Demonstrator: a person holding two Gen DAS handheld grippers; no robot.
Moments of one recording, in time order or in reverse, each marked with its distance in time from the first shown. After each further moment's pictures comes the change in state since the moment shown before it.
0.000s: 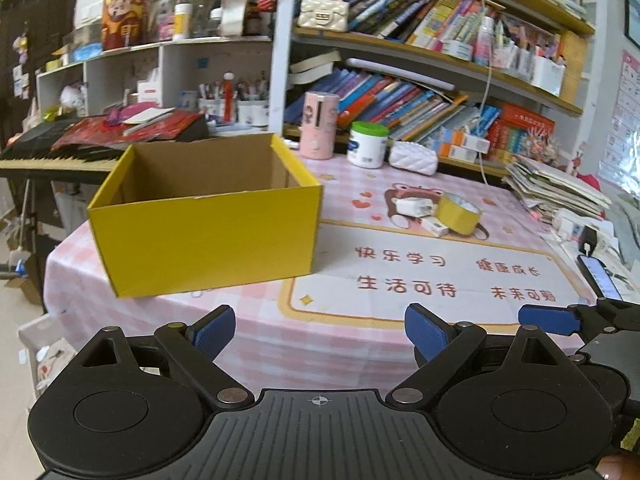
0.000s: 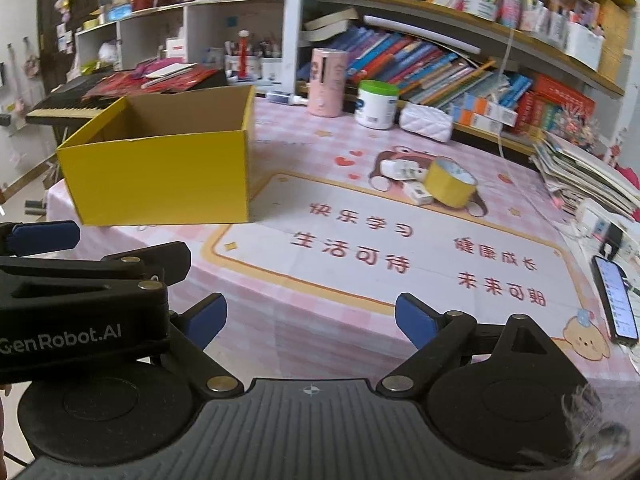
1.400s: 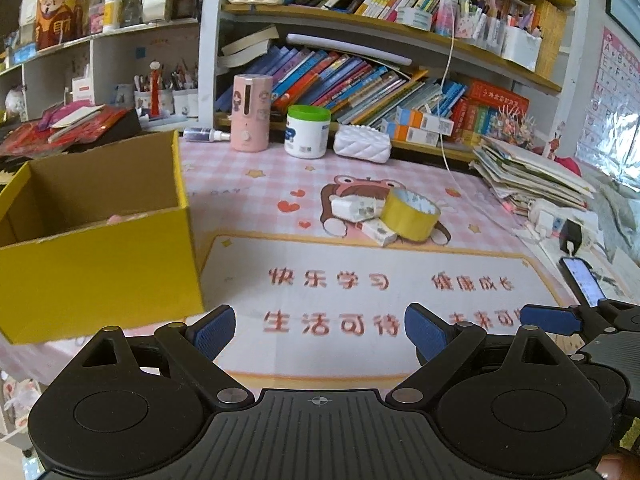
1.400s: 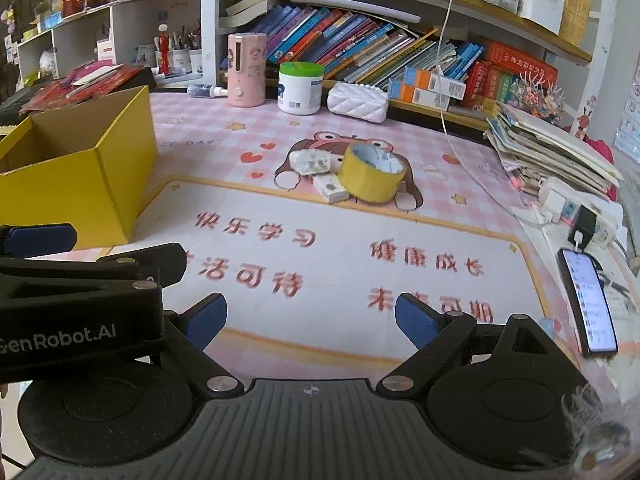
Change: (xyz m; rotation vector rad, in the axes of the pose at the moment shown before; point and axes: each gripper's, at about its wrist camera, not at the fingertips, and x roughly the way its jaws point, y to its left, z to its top) left arm 0.088 -0.076 0.040 0.039 0.053 -0.086; right arm 0.057 -0.101 0.026 0.067 0.045 -0.089
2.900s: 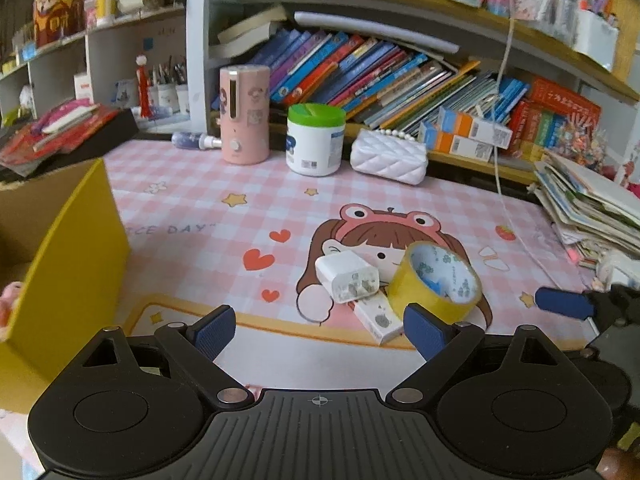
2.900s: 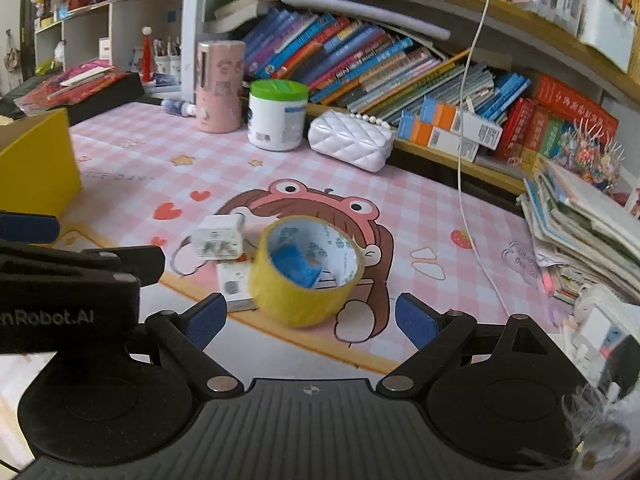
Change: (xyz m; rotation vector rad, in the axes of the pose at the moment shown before) left arm 0.147 -0.063 0.082 -0.079 0.039 0.160; right arm 0.147 -0.107 0.093 -0.136 -0.058 0.094
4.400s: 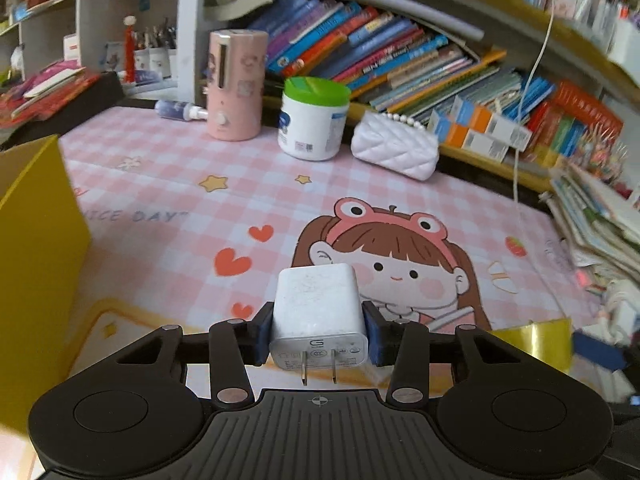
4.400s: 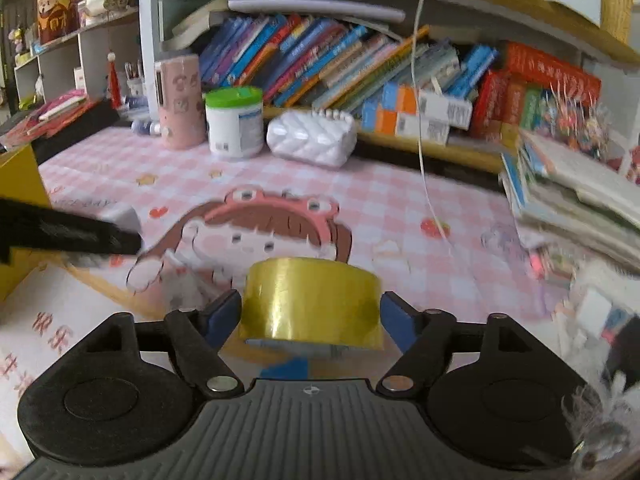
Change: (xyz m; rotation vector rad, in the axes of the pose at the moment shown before) left arm 0.041 0.001 0.020 -0.081 0.078 -0.036; right arm 0.005 -0.057 -0.010 0.109 -0.002 0.019
